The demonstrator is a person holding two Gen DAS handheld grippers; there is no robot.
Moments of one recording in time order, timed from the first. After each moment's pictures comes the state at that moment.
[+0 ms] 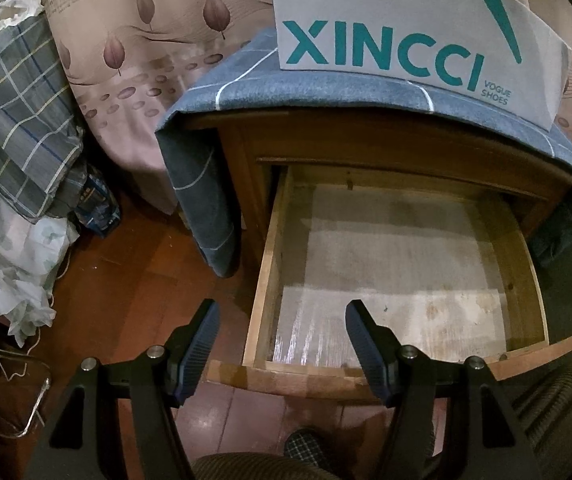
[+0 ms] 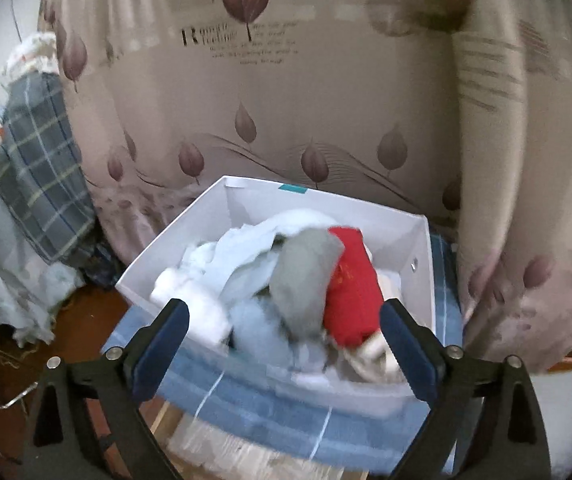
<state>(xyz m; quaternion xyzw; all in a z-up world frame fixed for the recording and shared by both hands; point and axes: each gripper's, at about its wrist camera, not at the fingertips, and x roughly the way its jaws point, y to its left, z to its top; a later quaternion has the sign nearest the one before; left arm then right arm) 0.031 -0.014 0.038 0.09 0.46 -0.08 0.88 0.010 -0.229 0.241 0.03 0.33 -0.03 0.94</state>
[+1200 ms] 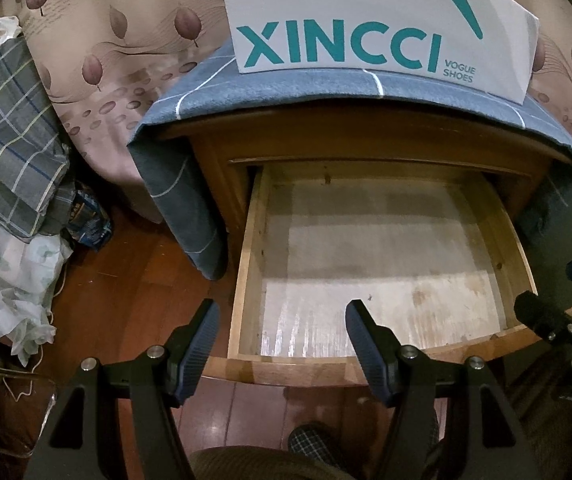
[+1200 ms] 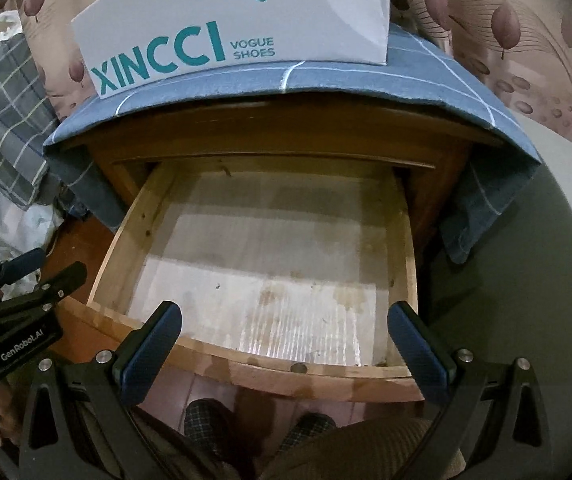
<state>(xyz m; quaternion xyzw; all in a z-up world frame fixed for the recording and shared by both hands) 0.020 -0.030 0.038 0.12 0.46 -0.11 0.87 -0.107 -0.216 0.013 0.10 0.45 -0.07 0.88</state>
